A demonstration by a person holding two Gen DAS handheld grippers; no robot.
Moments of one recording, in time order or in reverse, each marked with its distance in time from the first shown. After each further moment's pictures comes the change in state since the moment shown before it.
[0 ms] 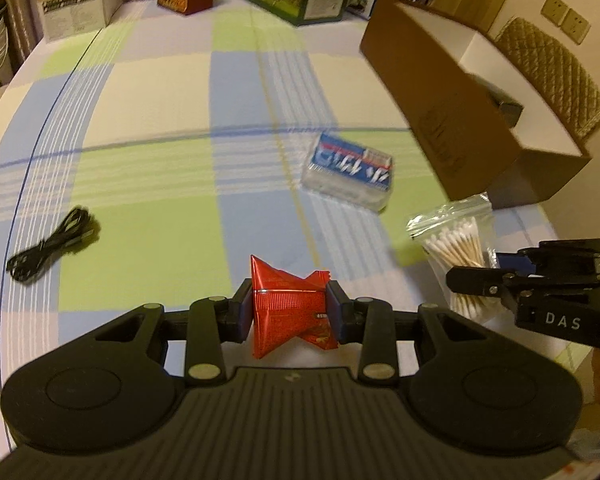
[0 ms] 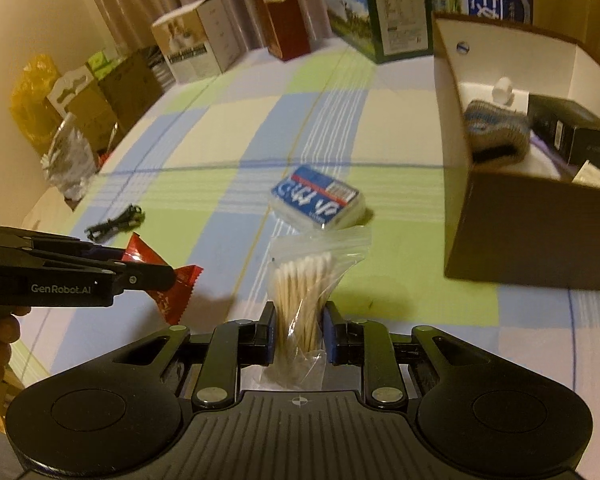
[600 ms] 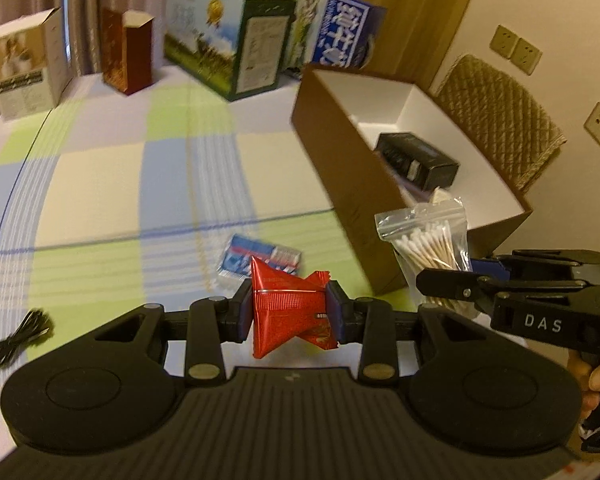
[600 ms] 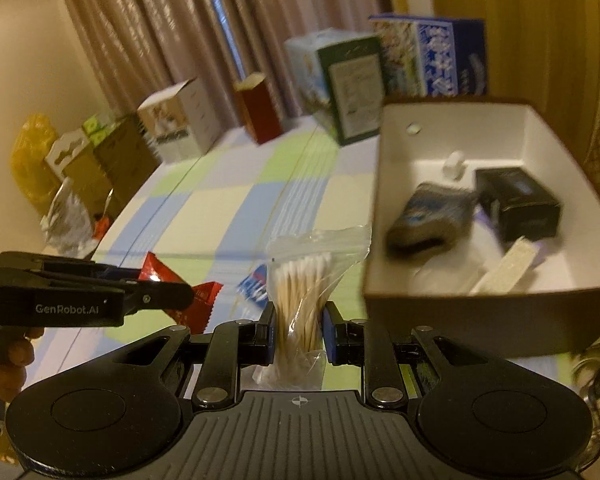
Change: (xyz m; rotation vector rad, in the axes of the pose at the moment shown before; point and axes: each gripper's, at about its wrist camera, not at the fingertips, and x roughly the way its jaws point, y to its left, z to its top) left arm -0.027 -0.066 0.056 0.064 -0.133 -0.088; right arm -0.069 -0.042 0.041 0.039 -0.179 -0.019
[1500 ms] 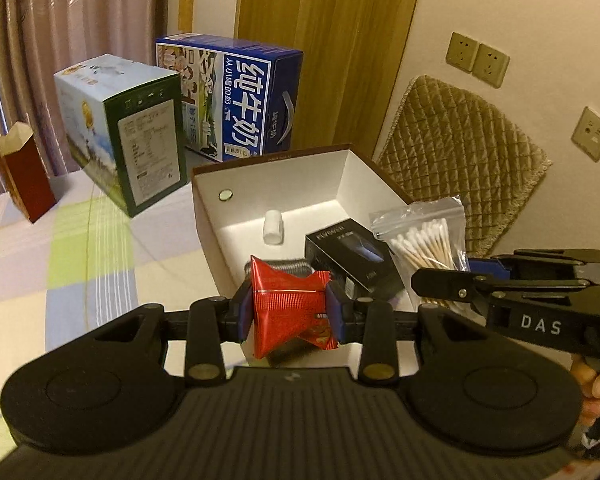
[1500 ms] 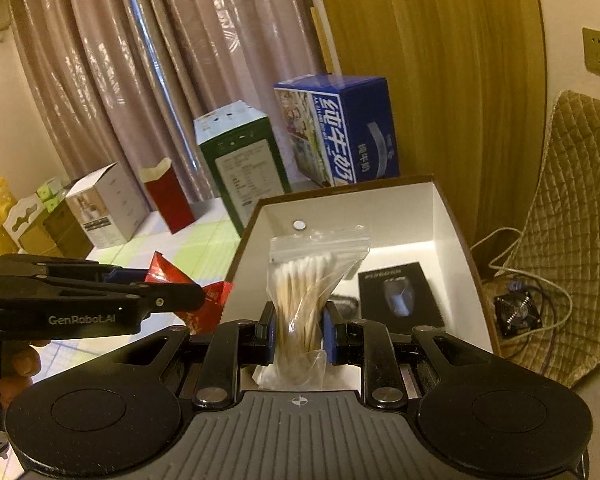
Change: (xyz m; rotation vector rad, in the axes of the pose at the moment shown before) left arm 0.096 -0.115 0.129 0.170 -0.094 -0.028; right arm 0.000 -0.139 0.095 0.061 -0.128 -0.077
